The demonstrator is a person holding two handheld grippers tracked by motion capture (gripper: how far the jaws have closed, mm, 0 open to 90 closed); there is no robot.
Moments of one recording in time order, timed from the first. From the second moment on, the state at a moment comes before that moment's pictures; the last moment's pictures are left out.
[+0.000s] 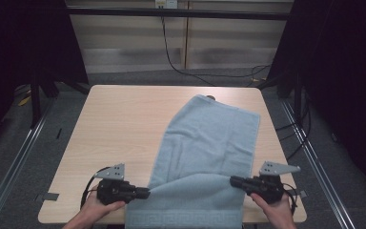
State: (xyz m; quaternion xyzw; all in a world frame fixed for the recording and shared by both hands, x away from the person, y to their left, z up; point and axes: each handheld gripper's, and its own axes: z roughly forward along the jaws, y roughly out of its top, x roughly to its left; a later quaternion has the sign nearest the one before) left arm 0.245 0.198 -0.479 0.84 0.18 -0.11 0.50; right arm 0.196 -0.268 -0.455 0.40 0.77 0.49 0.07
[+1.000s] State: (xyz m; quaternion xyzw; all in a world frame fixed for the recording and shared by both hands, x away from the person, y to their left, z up) left arm 0.322 0.143 -0.503 0.88 0.23 0.03 0.40; right arm 0.206 -0.264 -0.480 0.41 0.81 0.42 0.05
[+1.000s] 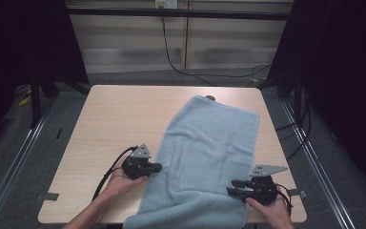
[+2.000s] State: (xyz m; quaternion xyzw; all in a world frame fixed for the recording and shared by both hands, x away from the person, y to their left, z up) left arm 0.339 0.193 -0.502 0.85 0.32 0.03 0.42; right arm 0.279 -0.210 -0.480 0.38 0.83 0.40 0.09
